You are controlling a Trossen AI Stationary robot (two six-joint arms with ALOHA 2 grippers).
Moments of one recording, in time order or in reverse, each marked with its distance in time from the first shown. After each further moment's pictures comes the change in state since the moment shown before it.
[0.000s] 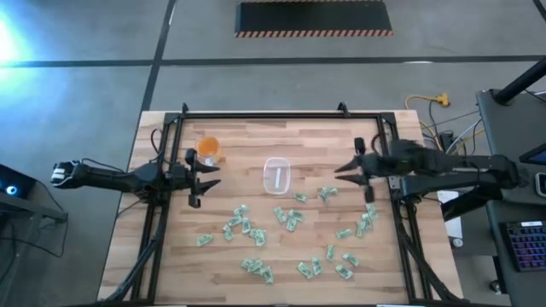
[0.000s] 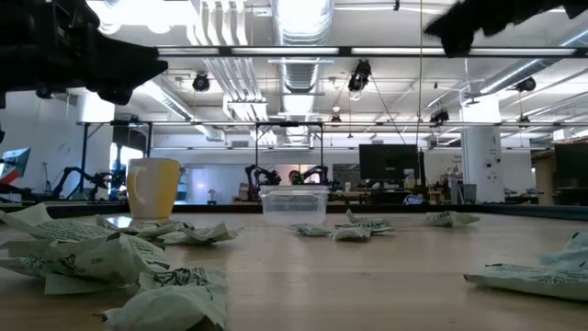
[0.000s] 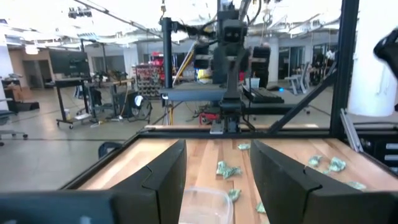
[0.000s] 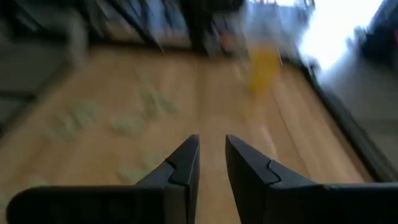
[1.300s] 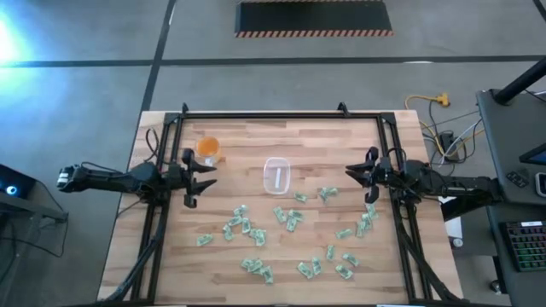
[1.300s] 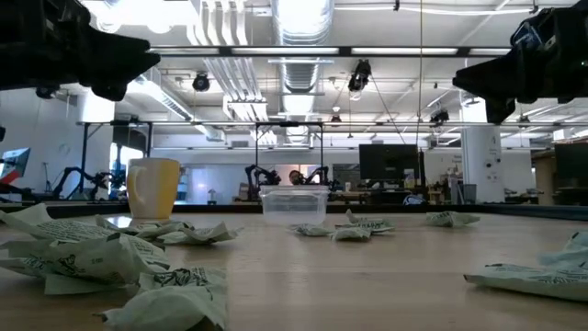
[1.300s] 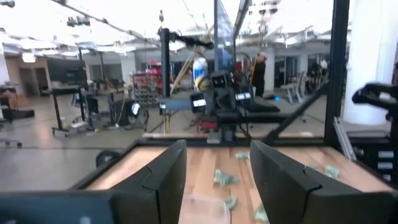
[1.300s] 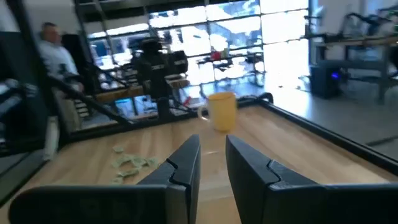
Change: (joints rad) left arm 0.000 -0.151 0.000 -0.095 0.018 0.001; right arm -0.010 -0.681 -0.642 0.420 0.148 0.252
